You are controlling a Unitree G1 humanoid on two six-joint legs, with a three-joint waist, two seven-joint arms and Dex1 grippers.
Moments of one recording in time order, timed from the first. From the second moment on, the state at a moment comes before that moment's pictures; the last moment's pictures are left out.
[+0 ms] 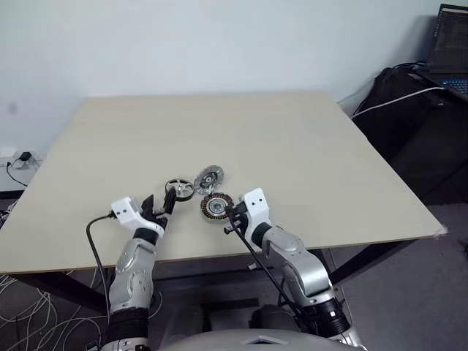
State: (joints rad) left arm -0.02 0.01 0.22 0.07 -0.55 0.15 -0.30; right arm -0.03 -0.02 0.27 -0.17 0.09 0.60 0.30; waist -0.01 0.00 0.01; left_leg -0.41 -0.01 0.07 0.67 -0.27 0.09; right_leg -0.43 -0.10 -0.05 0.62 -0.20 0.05
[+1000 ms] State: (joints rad) left arm -0.12 -0.06 0.31 0.06 -0.63 0.41 -0.02; right arm -0.01 -0.02 0.25 -0.20 0.11 0.61 0.25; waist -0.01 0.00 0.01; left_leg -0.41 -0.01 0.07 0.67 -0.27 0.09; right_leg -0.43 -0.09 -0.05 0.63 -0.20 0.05
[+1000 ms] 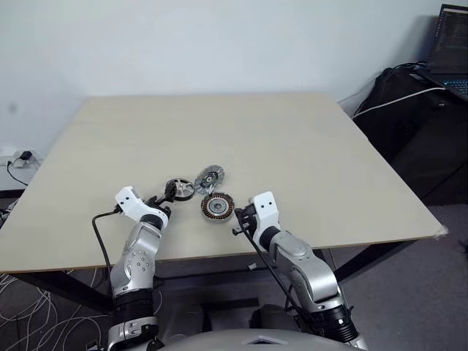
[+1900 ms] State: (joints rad) left arm -0.22 -0.09 0.41 0.19 -0.75 0.53 0.09; right arm -0.01 0.00 0.24 -0.20 0.13 0.61 0.22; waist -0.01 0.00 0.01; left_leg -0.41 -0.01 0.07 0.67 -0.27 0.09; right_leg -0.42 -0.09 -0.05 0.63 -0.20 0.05
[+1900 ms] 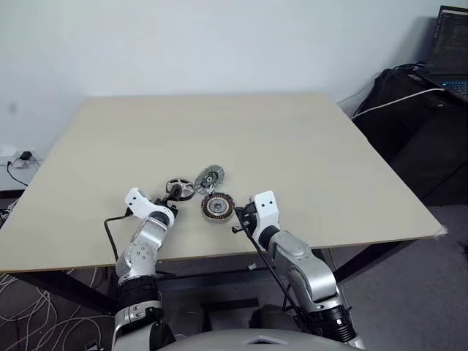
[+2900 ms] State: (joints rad) left arm -0.15 -0.09 0.49 0.07 -0.94 0.44 -0.07; right arm 0.01 -0.01 0.23 -0.20 0.13 0.61 0.22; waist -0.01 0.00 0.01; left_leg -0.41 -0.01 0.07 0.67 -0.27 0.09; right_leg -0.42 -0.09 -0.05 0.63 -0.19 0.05
